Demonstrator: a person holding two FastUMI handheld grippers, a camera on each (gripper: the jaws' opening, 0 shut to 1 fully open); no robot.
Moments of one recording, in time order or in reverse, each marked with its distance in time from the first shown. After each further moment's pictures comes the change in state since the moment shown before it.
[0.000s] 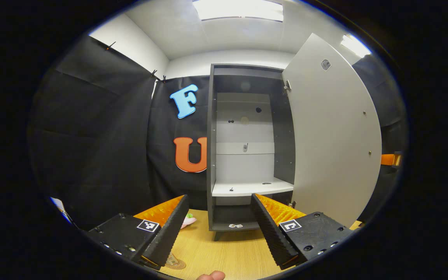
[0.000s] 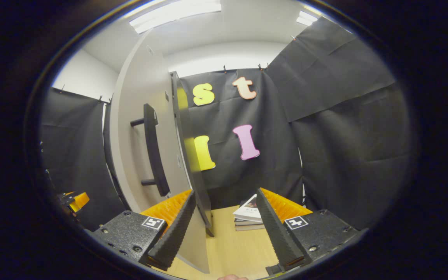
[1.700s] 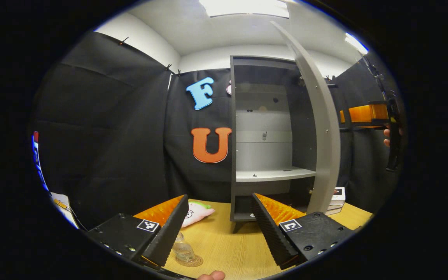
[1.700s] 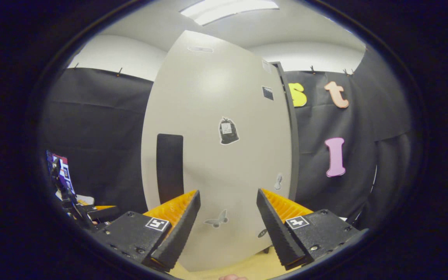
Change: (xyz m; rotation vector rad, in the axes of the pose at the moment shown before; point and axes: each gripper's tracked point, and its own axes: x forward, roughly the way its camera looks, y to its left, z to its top) left arm -0.012 0.070 -0.051 -0.011 0.038 0.099; right arm 0.062 0.261 -0.002 -0.215 0.032 0.541
